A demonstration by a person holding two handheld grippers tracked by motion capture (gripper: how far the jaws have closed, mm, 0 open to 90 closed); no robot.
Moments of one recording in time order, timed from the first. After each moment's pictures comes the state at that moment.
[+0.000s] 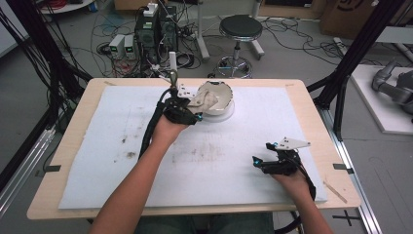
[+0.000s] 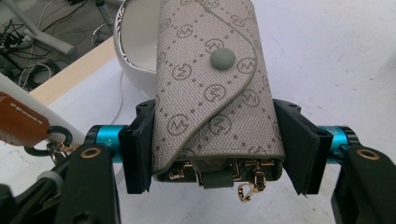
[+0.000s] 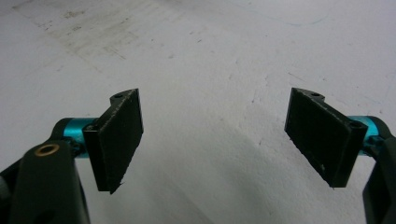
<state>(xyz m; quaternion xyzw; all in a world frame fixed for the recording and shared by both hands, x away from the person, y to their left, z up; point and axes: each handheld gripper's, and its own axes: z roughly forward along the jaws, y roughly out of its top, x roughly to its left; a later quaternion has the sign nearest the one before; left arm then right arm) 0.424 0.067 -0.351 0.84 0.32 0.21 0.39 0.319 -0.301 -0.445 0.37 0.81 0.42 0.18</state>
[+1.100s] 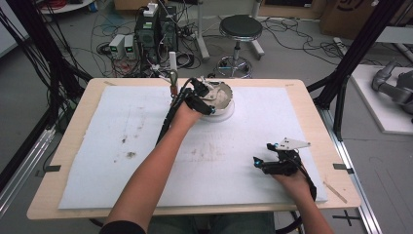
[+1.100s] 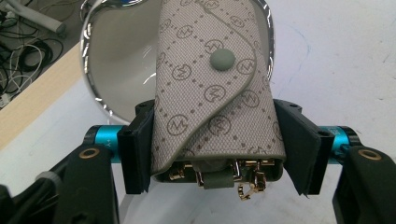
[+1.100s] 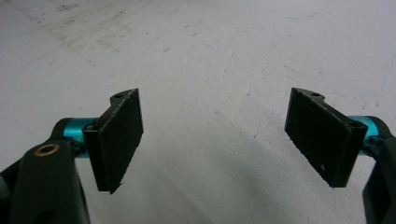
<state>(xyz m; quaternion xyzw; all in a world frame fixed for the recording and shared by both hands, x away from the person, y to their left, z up) 0.479 0.014 -0.357 0.87 0.31 0.19 0.32 0.320 -0.302 -0.448 0.37 0.82 0.41 0.18</state>
